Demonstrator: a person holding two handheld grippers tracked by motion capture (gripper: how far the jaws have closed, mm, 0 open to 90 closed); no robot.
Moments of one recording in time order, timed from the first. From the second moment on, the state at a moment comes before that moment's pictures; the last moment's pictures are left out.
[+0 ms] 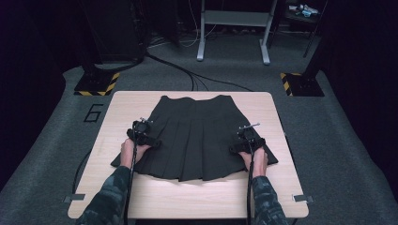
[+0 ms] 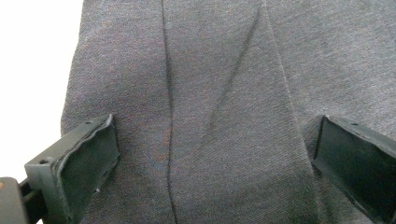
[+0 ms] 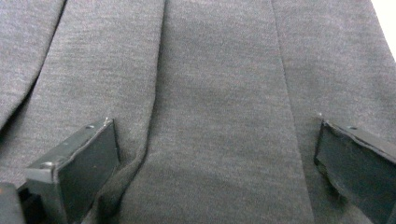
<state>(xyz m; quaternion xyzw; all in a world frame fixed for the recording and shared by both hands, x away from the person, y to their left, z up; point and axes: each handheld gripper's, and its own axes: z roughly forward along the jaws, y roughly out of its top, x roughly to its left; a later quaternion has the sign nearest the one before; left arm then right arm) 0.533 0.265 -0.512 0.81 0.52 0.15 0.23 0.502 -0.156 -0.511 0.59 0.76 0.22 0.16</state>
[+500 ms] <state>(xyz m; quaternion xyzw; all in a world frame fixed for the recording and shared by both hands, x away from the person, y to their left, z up) 0.540 0.265 -0.511 0.81 0.52 0.15 0.23 0.511 -0.156 -0.510 0.58 0.76 0.23 0.17</state>
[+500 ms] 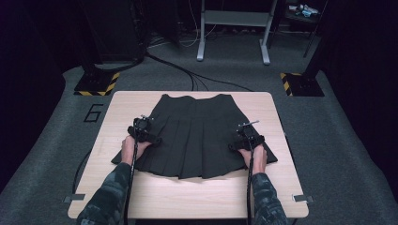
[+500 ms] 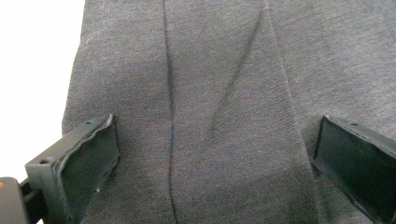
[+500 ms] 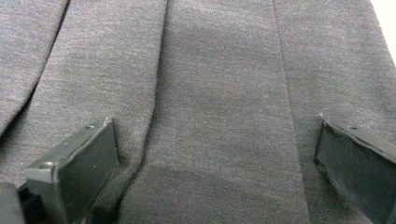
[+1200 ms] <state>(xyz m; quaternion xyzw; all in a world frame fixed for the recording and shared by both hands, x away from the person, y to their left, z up) 0.416 0.304 -0.453 0.79 0.47 0.21 0.32 0.412 -0.189 -0.444 0.54 0.75 0.31 0.20</state>
